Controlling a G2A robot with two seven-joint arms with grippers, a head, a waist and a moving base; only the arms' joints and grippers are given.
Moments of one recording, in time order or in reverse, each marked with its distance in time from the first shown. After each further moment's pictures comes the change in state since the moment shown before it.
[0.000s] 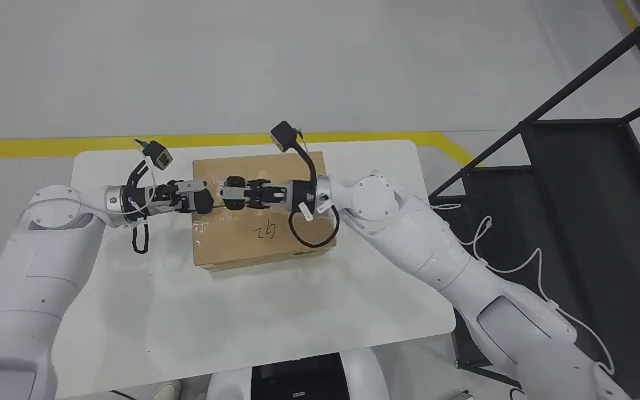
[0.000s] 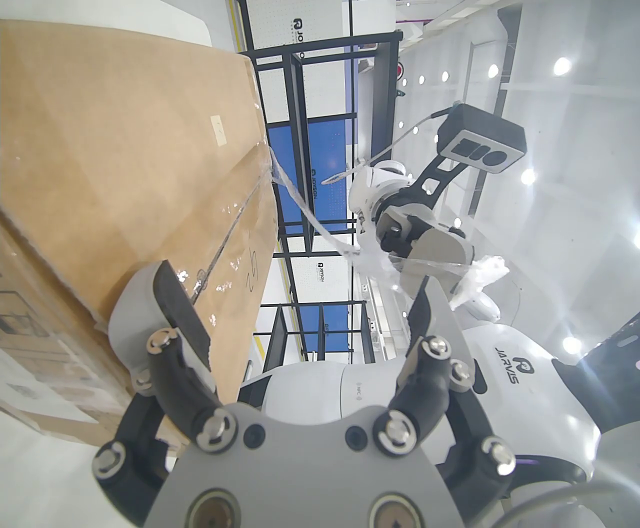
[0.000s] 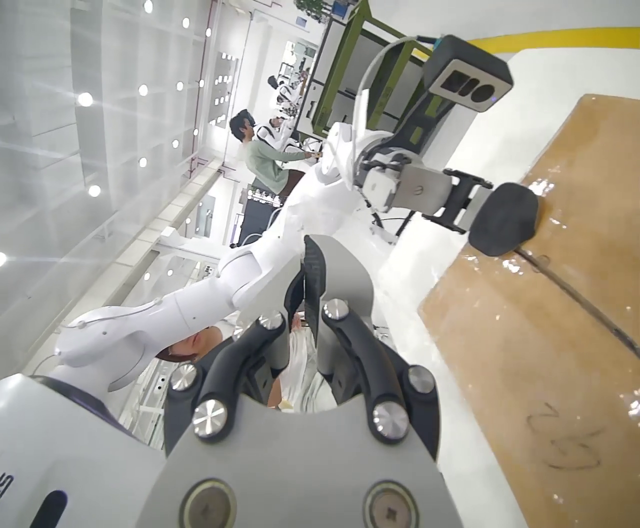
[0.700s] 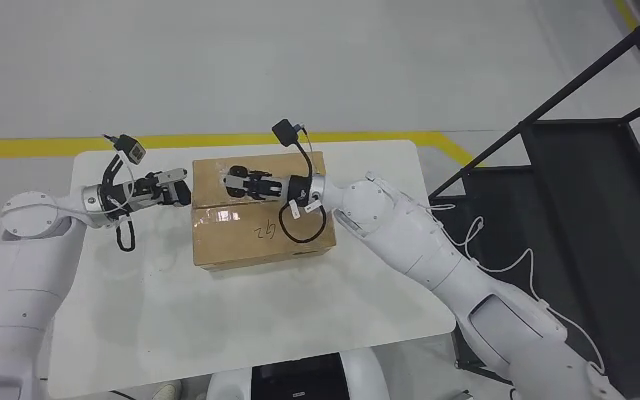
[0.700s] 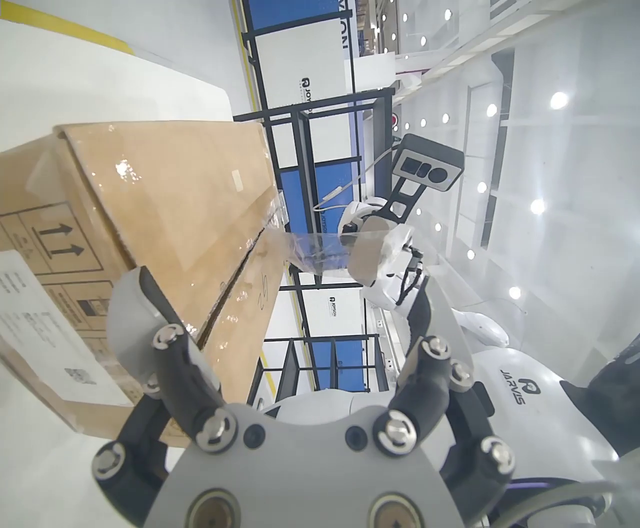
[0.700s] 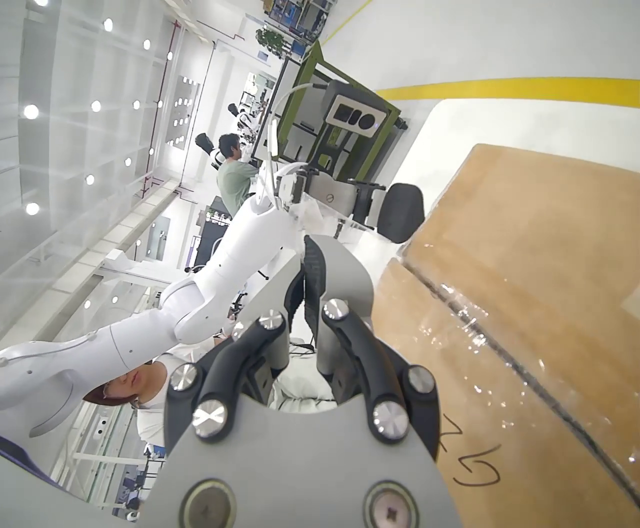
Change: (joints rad) left arm 0.093 0.049 -0.136 -0.106 0.065 0.028 0.112; right arm 0.000 -0.041 0.010 0.056 -0.171 -0.020 -0.144
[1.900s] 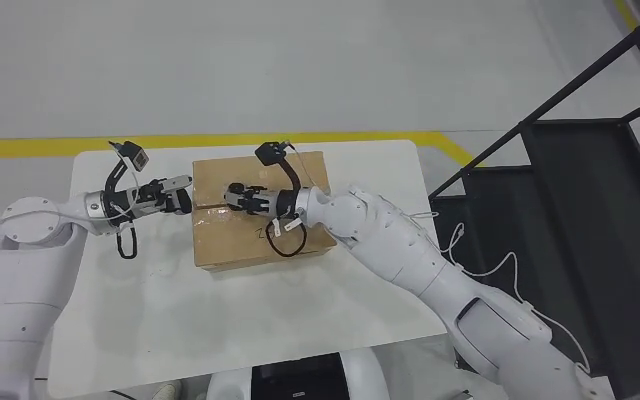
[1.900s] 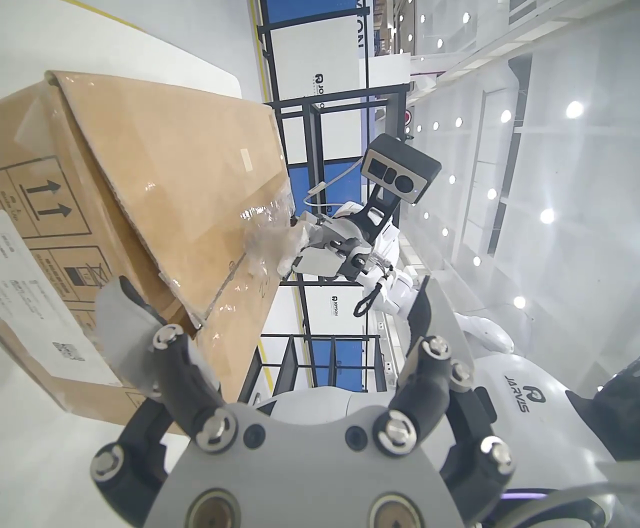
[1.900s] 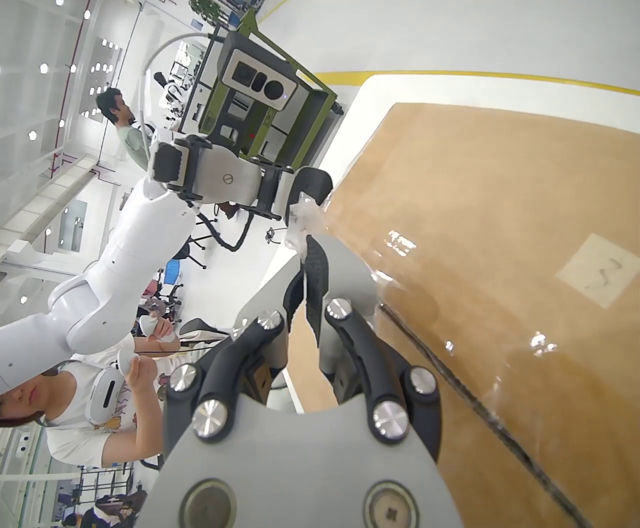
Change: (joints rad) left arm 0.066 0.012 -0.037 -0.108 0.042 0.070 0.028; right arm -0.020 -0.061 -0.030 0.070 -0.271 0.043 -0.044
